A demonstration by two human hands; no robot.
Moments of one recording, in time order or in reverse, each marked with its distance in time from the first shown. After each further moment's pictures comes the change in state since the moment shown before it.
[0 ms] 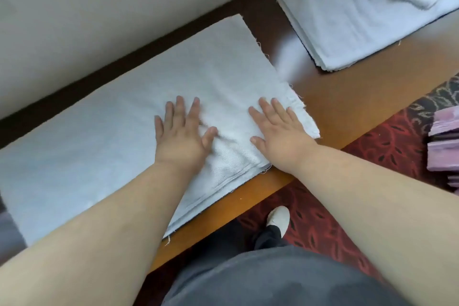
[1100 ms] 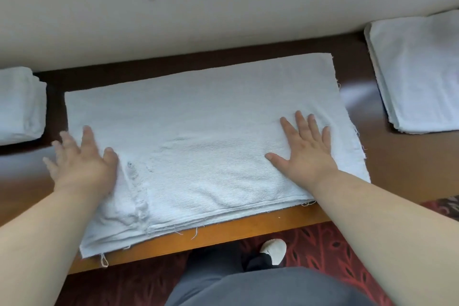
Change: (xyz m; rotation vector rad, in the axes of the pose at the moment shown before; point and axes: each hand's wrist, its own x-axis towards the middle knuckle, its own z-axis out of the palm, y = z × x) left_hand -0.138 -0.243 0.000 -0.122 0.025 -0.879; right_hand 0.042 -0.063 -0.003 -0.210 0.044 -0.078
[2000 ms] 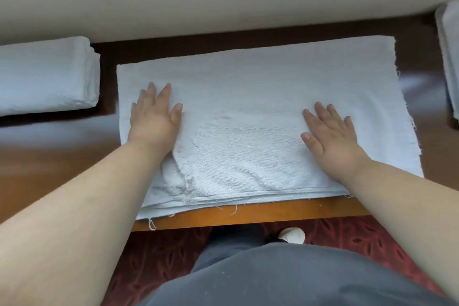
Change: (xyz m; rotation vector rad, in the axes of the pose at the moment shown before) left_hand 0.017 0.027 -0.003 -0.116 0.030 0.340; right_hand 0.001 -0.039 0.003 0.123 -0.064 -0.151
